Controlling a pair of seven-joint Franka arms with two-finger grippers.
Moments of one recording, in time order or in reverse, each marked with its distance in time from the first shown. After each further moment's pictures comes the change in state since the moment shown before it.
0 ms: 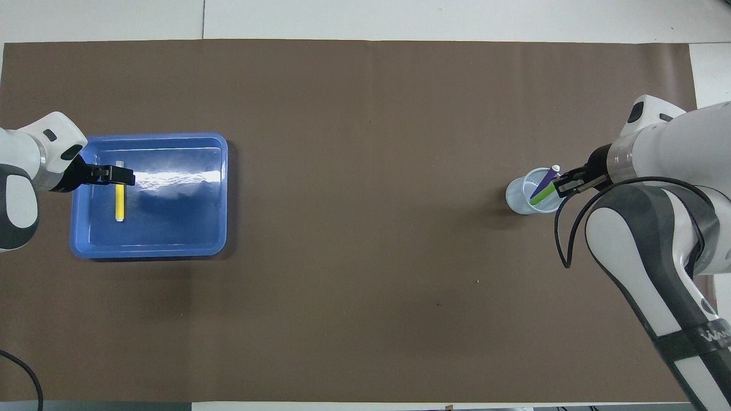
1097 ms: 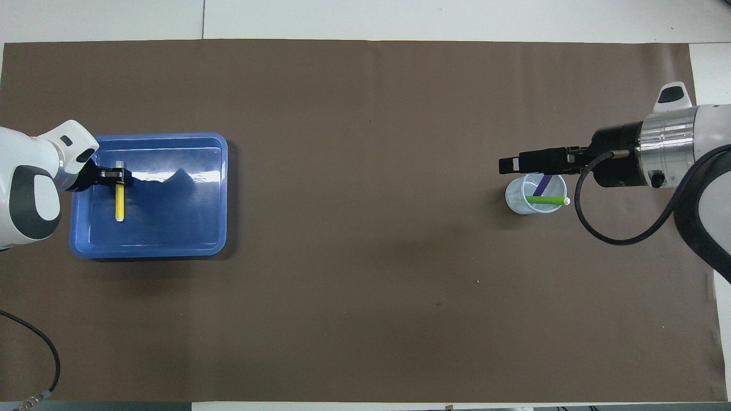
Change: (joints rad) left arm 0.045 0.143 -0.003 0.018 0.006 0.126 0.010; right arm -0.001 -0.052 0.000 0.110 0.700 -0.179 0.166
